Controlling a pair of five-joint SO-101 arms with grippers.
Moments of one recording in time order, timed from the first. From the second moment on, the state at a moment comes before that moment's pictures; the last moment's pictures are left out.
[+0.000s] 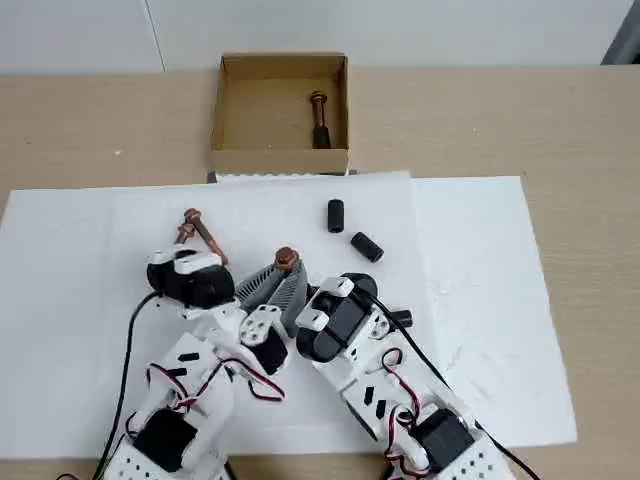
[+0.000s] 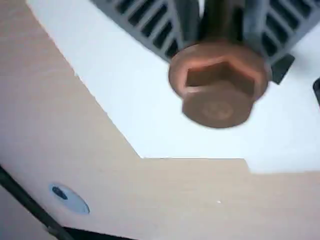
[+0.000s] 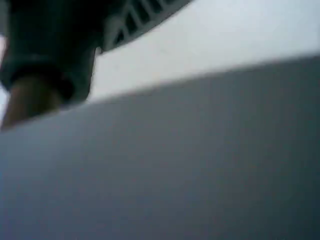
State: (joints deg) left arm 30.0 -103.8 92.9 33.3 31.8; right arm -42.2 -103.0 94.4 37.1 5.8
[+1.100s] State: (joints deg) left arm 32.8 -103.9 92.6 41.8 27.8; right arm -42.2 -102.9 94.5 37.1 5.8
